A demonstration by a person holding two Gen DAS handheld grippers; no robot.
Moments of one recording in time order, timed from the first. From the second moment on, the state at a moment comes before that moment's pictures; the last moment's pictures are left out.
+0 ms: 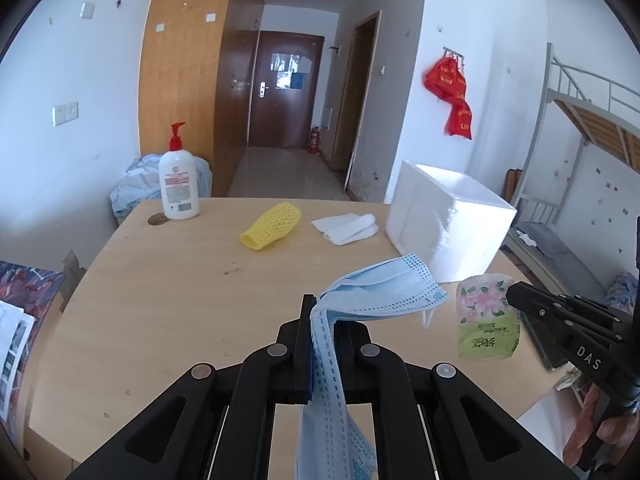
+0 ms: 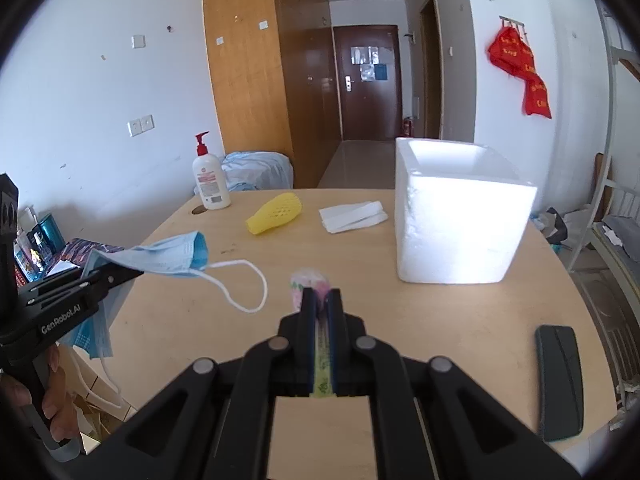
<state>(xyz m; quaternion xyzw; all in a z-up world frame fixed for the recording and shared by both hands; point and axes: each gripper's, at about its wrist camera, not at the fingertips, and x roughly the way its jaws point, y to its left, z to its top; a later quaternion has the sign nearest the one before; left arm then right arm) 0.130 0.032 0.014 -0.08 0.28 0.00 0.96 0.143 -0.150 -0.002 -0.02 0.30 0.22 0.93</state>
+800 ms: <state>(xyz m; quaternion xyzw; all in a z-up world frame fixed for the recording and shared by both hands) 0.156 -0.018 0.026 -0.05 0.27 -0.07 0.96 0.143 -0.194 0.010 0.00 0.28 0.17 0.95</state>
